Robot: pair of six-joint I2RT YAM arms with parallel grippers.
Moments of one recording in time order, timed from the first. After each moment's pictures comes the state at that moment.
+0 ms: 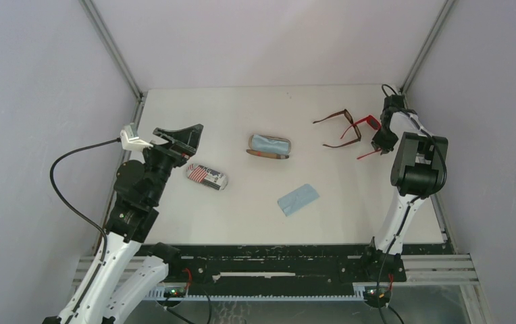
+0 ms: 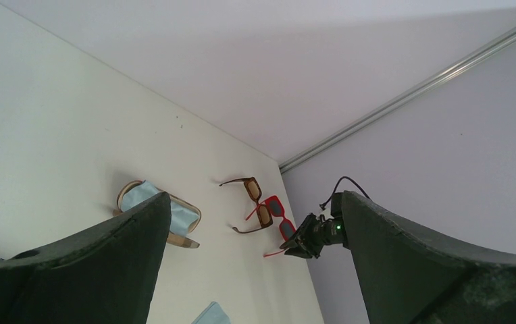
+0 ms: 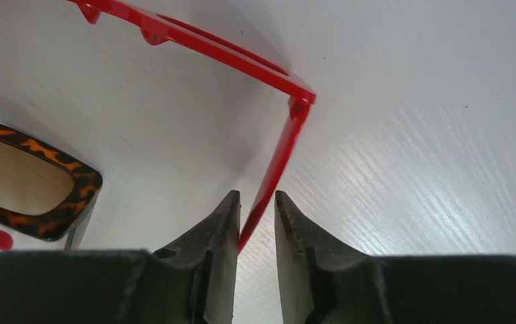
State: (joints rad) left arm -0.37 0.63 0.77 -0.06 -0.13 -0.89; right arm -0.21 2.06 1.54 -0.71 0.22 0.48
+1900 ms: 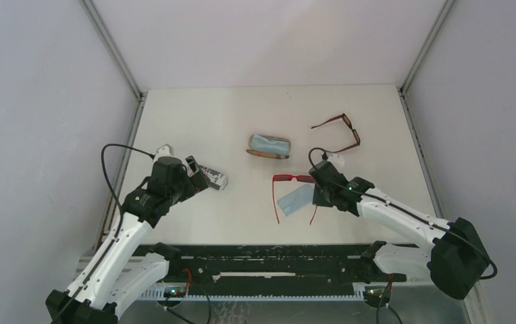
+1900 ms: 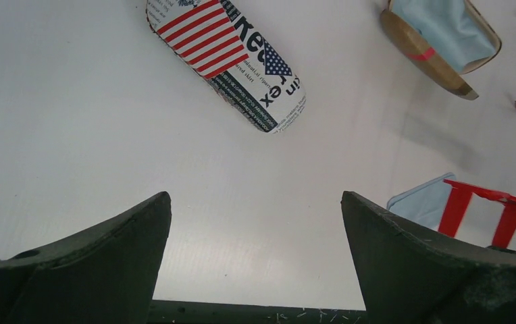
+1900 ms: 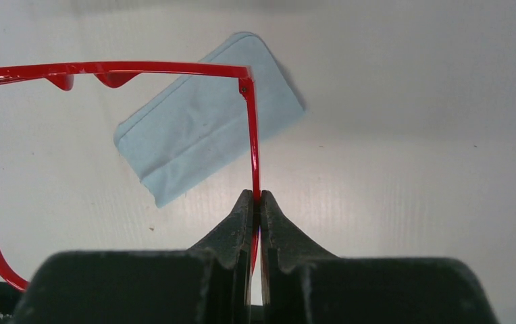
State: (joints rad) left arm -0.36 0.80 0.74 -0.73 -0.20 -0.76; right arm 0.69 1.13 0.71 -0.62 0.27 0.73
